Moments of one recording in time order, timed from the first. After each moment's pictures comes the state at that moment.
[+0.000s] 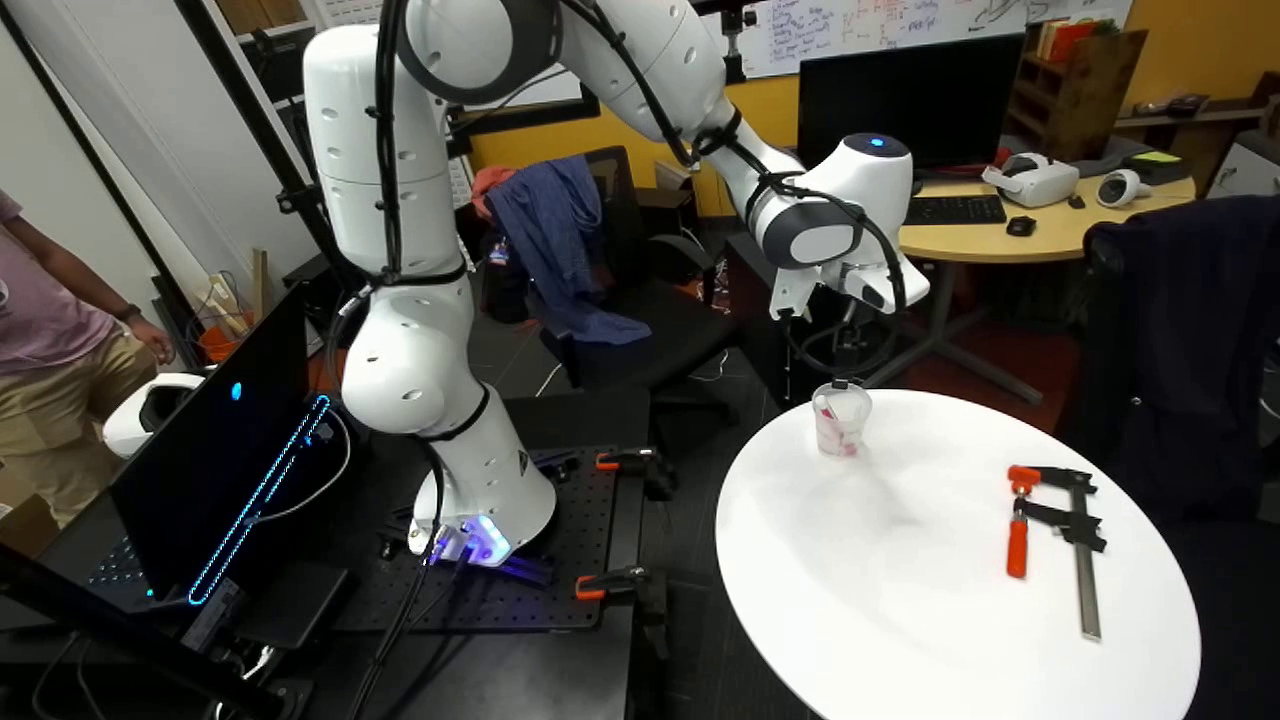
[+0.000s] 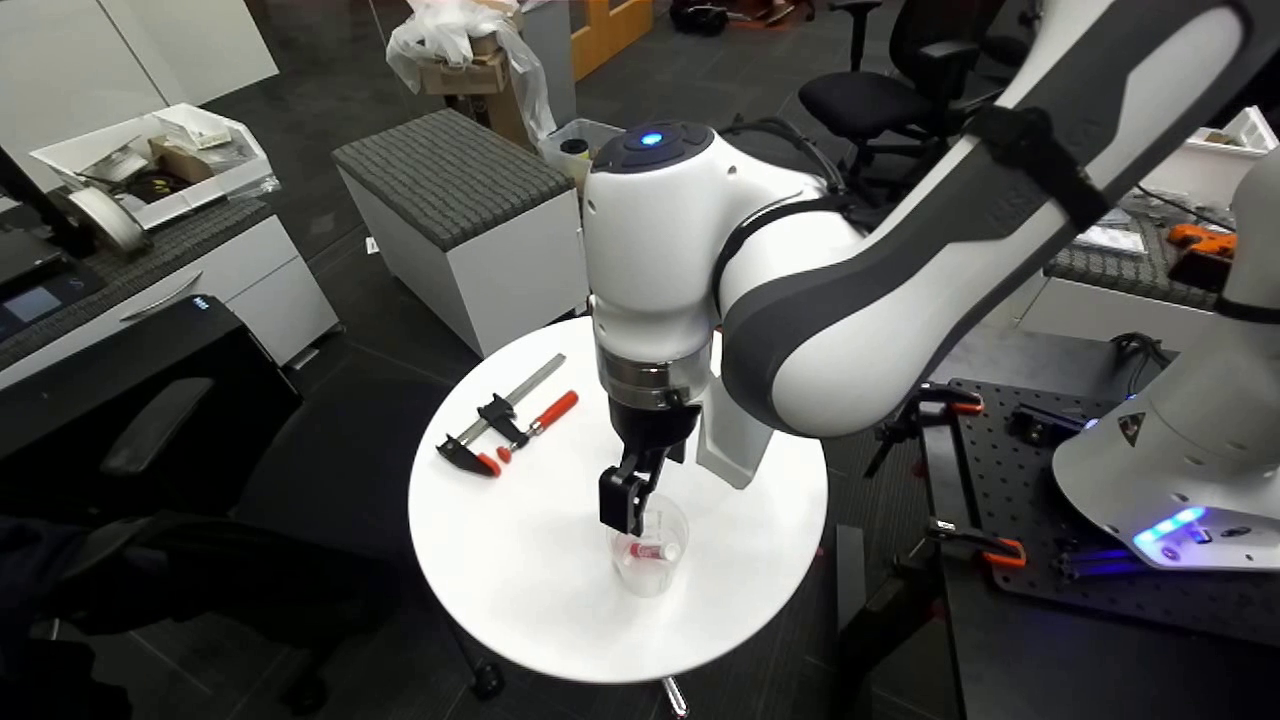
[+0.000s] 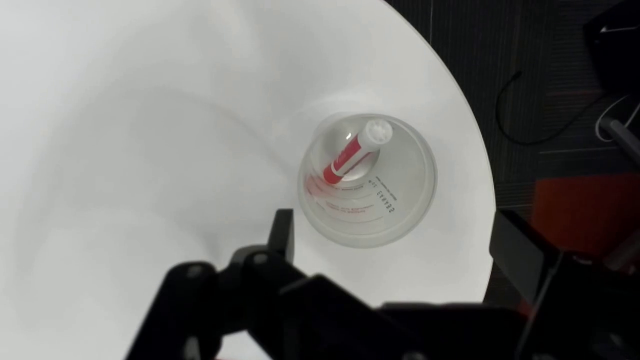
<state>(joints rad) 0.18 0.27 0.09 -2.24 0.10 2.53 0.44</state>
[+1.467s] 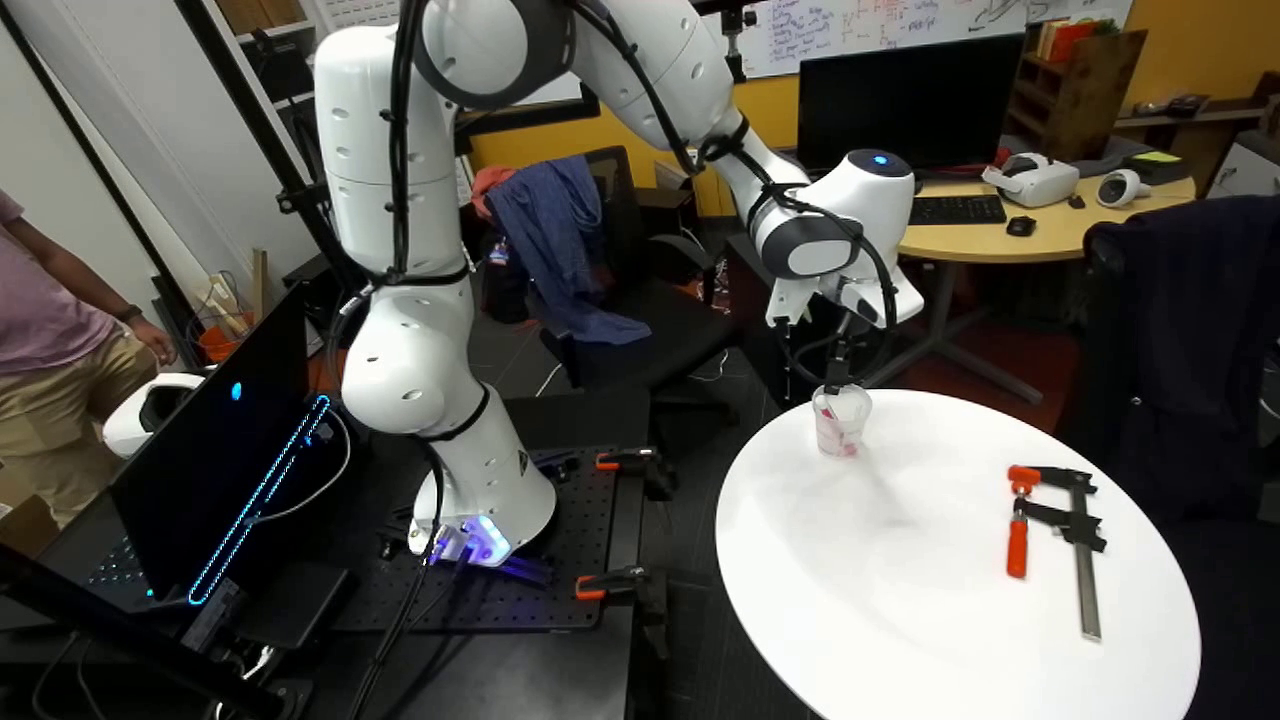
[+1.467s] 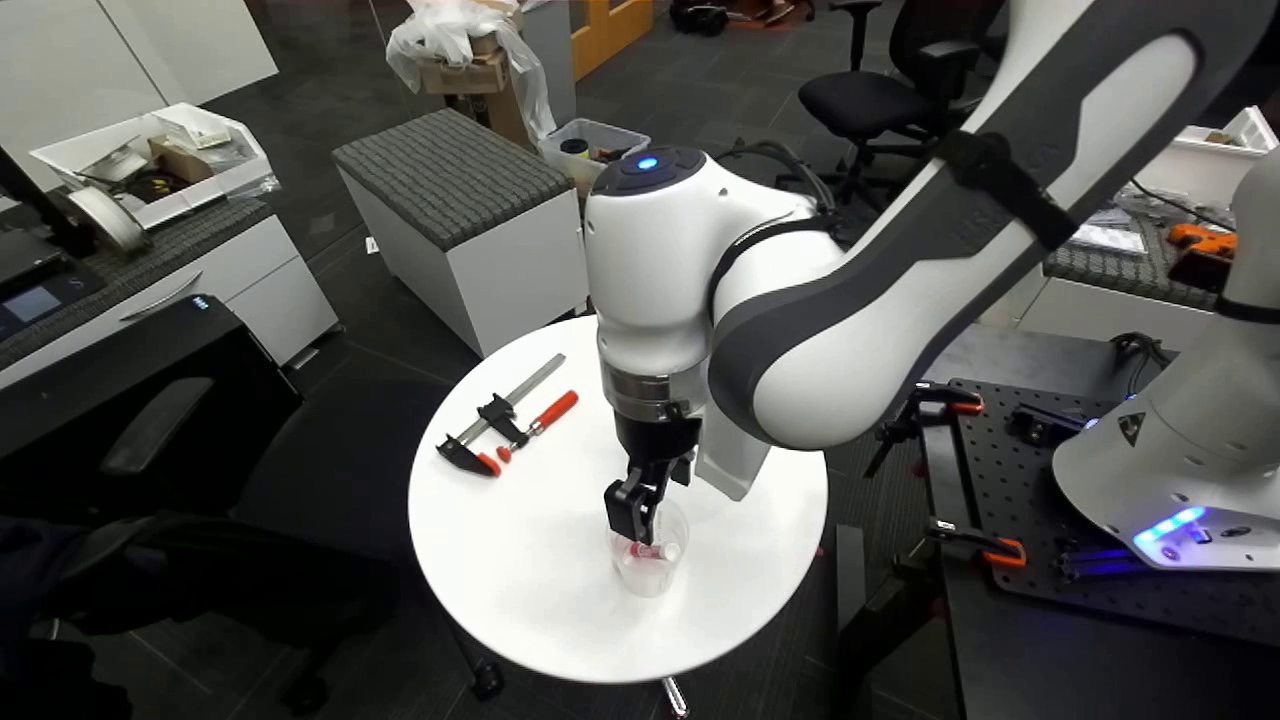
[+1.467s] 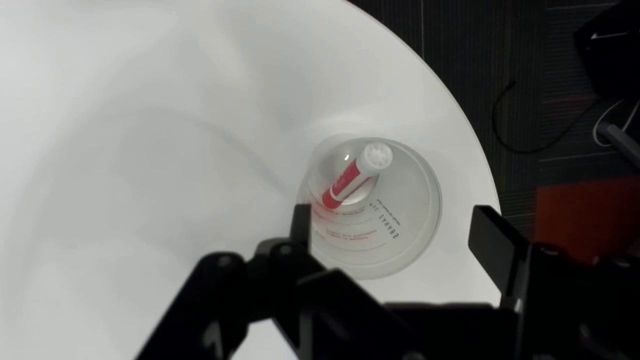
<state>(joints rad) 0.18 0.30 0.09 -2.24 0.17 2.53 0.43</state>
